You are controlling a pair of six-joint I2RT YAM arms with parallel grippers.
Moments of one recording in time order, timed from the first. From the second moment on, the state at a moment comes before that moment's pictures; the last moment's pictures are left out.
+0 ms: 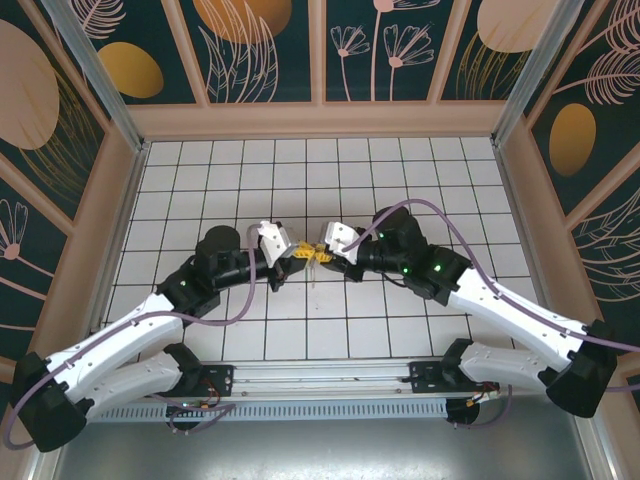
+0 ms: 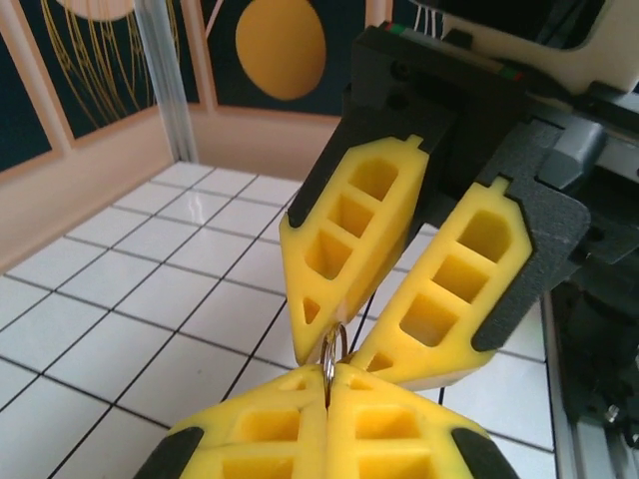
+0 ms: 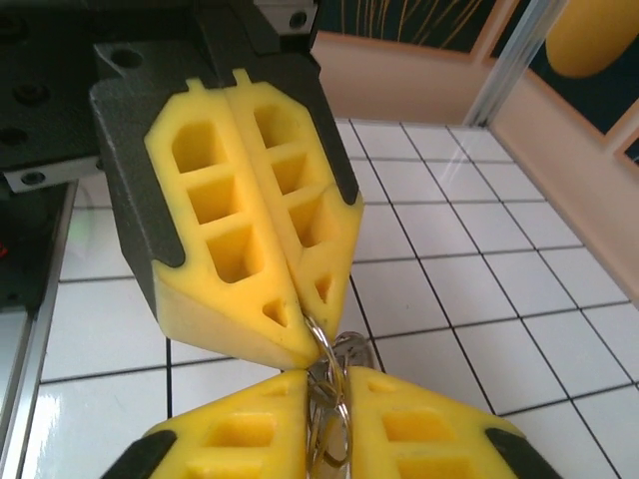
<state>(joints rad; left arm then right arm) -0.78 0.89 0.65 0.11 0.43 0.05 0.89 1.04 0.90 -0.22 -0.36 -0.41</state>
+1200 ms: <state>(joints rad) -0.78 0.94 0.75 -0.08 0.40 0.08 0.90 1.07 0.96 -0.31 -0.33 -0.48</state>
